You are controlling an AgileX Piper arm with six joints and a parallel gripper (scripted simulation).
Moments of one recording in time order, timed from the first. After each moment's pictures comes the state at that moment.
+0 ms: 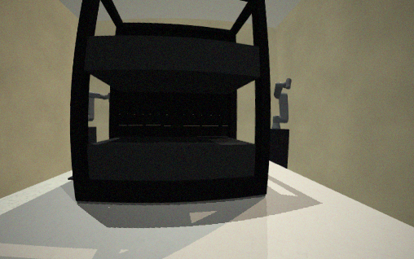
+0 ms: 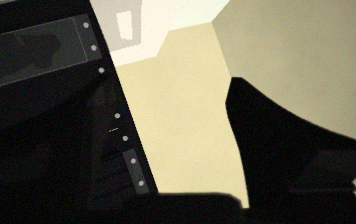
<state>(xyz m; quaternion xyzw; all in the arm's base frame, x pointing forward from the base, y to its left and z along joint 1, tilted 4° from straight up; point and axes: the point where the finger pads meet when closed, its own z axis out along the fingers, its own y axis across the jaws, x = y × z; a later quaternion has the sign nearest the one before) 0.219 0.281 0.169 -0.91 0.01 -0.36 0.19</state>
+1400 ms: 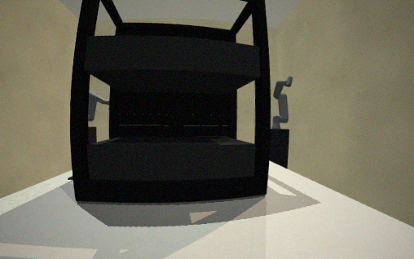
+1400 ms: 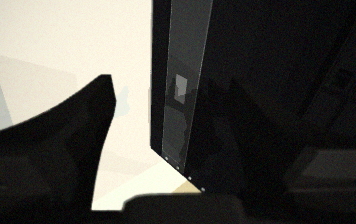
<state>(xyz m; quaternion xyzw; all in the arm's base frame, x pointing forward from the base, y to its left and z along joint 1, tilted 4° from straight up) 0.282 0.136 0.165 -0.70 0.63 -0.21 0.27</state>
